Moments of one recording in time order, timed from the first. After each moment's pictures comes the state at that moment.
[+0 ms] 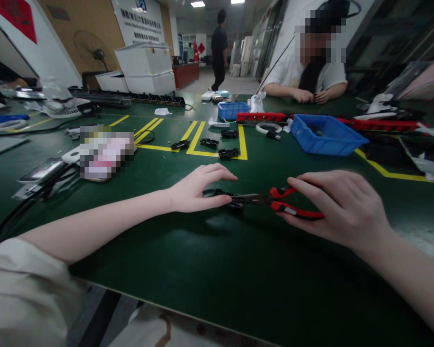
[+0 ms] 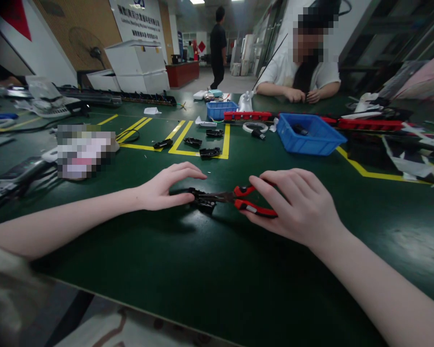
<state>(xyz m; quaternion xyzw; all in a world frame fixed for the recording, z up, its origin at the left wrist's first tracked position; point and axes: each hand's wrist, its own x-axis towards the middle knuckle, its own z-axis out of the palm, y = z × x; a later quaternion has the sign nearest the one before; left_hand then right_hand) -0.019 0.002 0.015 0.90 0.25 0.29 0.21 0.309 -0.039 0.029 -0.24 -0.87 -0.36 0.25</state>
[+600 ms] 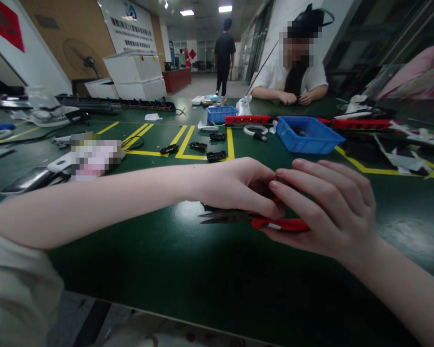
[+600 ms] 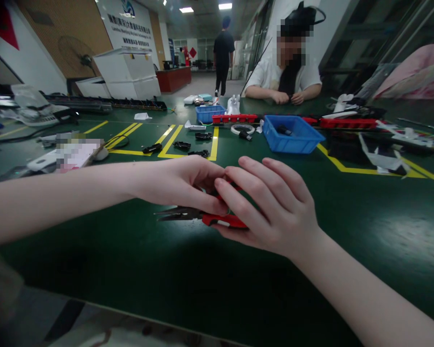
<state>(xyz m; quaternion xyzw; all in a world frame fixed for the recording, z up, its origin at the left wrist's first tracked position) 0.069 -0.017 0.101 0.77 0.19 0.12 0.59 0.289 -0.065 0.046 -0.21 -0.83 -0.39 0.33</state>
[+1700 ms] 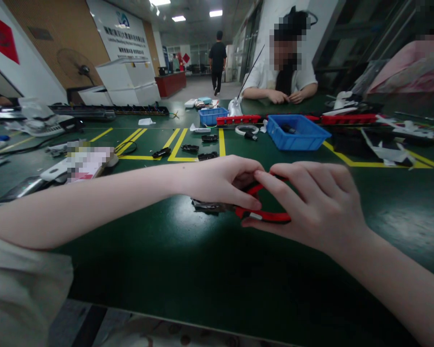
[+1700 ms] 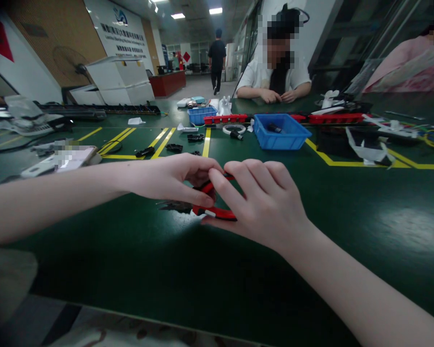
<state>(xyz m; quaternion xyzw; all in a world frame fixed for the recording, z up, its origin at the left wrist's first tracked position) 0.075 -0.010 0.103 0.85 0.22 0.10 0.47 0.299 -0.071 0.049 -0.29 -0.82 -0.43 0.25</state>
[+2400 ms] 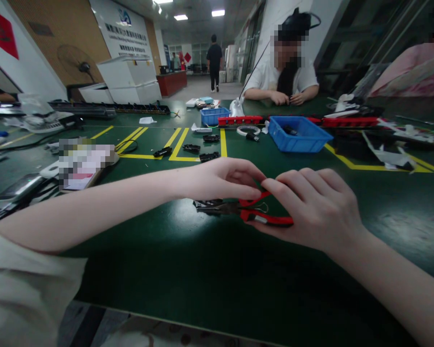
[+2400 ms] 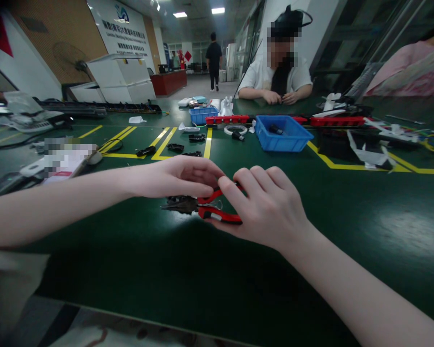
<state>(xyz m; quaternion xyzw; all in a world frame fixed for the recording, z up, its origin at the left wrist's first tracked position) 0.063 -0.003 0.087 0.77 0.22 0.16 0.57 0.302 -0.064 0.045 -0.29 -0.84 -0.41 0.21</state>
